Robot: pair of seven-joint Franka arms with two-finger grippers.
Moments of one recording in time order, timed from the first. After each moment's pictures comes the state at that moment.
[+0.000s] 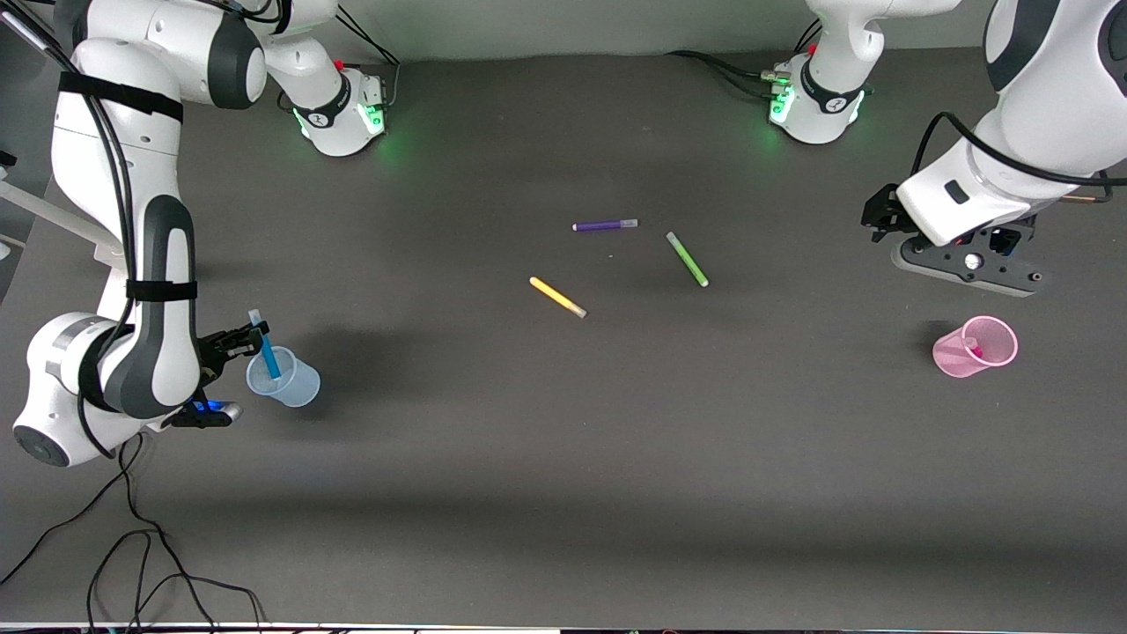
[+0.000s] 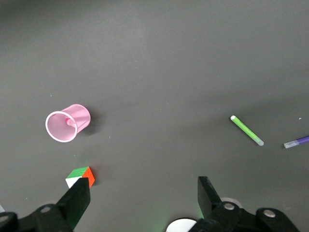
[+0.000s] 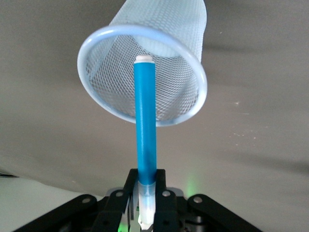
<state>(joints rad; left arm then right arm) -0.05 0.06 -0.20 -1.56 0.11 1.47 0.06 0.26 0.80 -0.53 -1.33 0.38 1.28 -0.35</state>
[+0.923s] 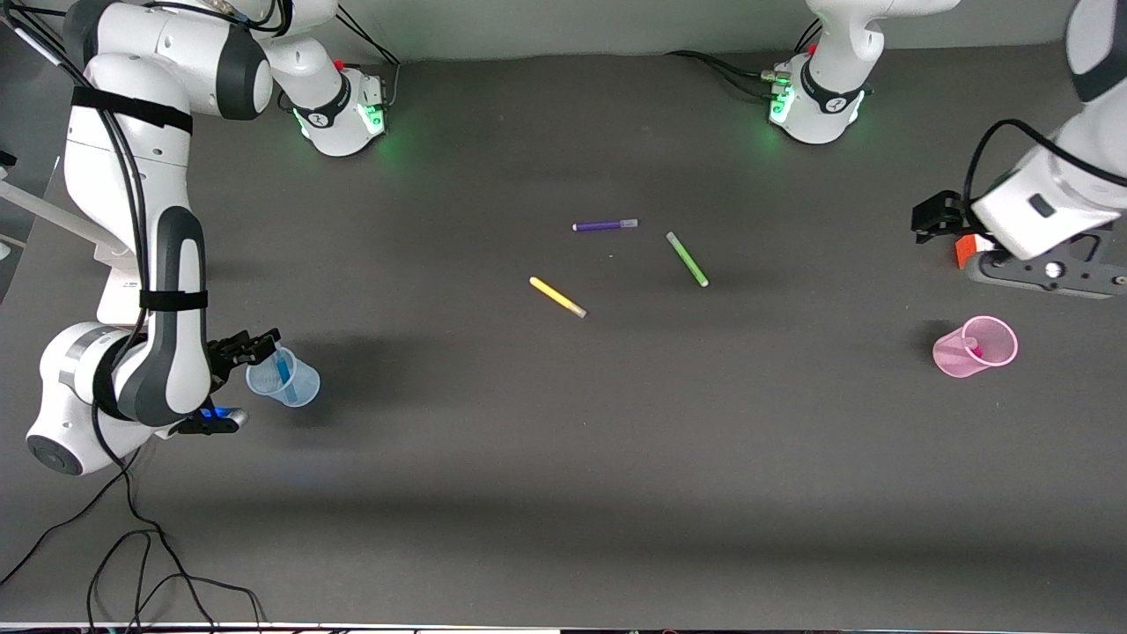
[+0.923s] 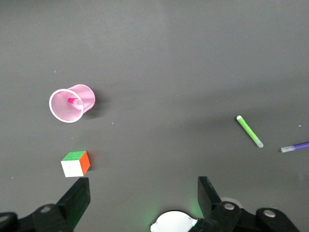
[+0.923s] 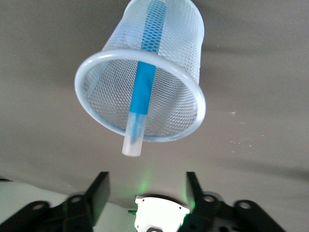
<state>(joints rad) -0.05 0.06 -0.07 -1.55 0.06 1.43 0.06 0.26 0.84 -0.53 -1.29 0.38 1.28 -0.35</state>
